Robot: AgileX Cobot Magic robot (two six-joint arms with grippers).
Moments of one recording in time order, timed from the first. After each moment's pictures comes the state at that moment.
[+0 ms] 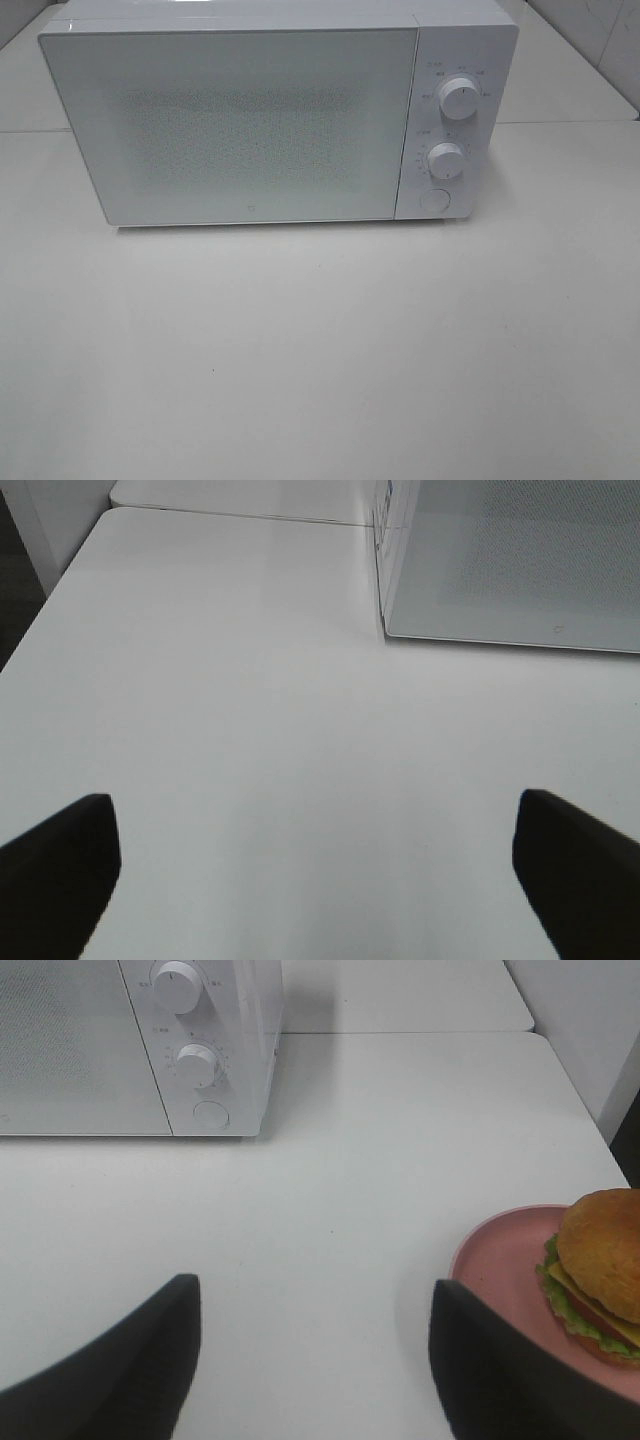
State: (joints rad) left arm 0.08 0.00 -0.52 -0.10 1.09 0.03; right arm 0.10 0.00 -0.50 -0.09 0.97 0.11
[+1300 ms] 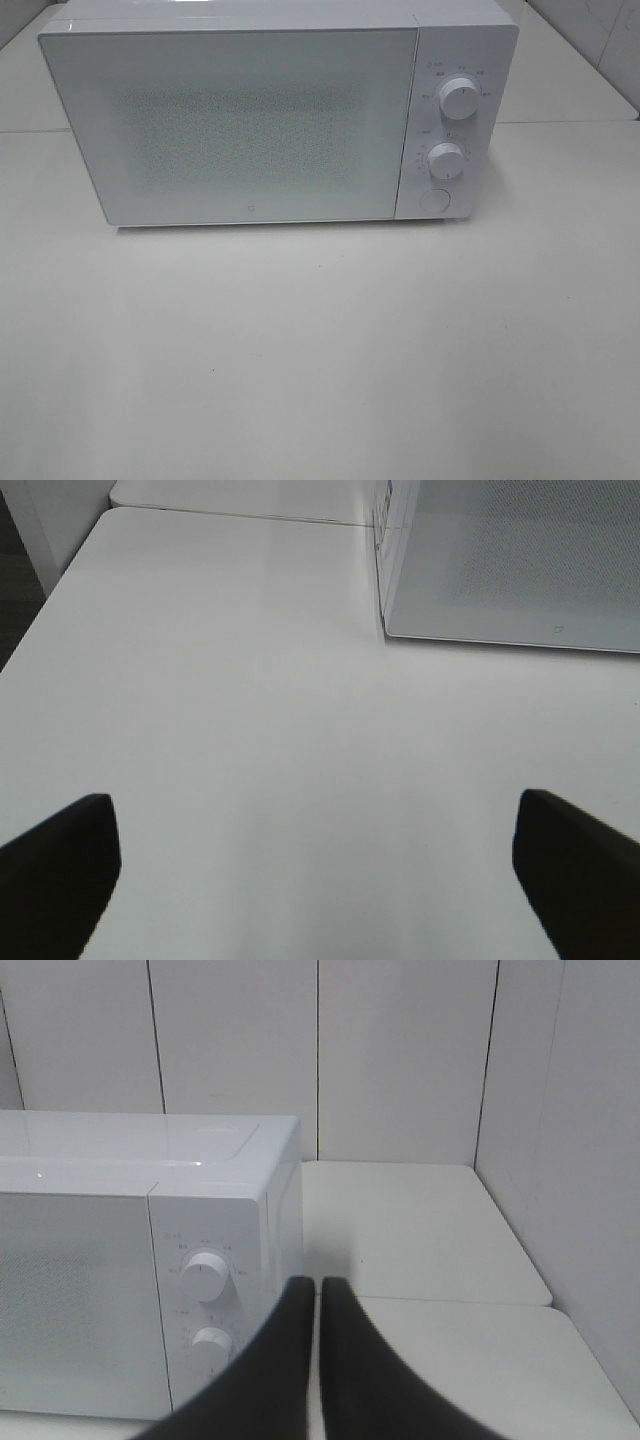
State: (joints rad) left arm 0.08 0.00 -0.52 -0.10 1.09 0.03; right arm 0.10 0.21 -0.38 -0.09 0.19 0.08
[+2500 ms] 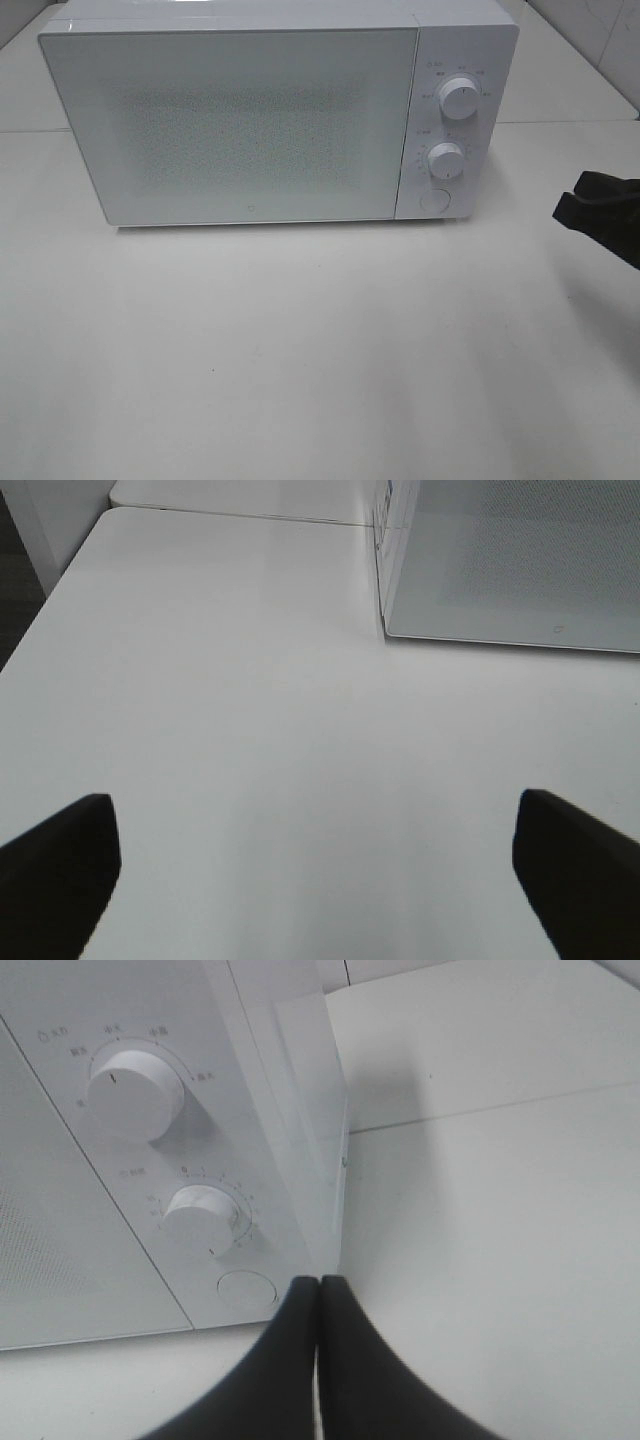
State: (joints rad) left arm 0.08 0.00 -0.52 -0.10 1.09 0.03; right arm 0.10 1.45 -0.17 -0.11 -1.03 0.31
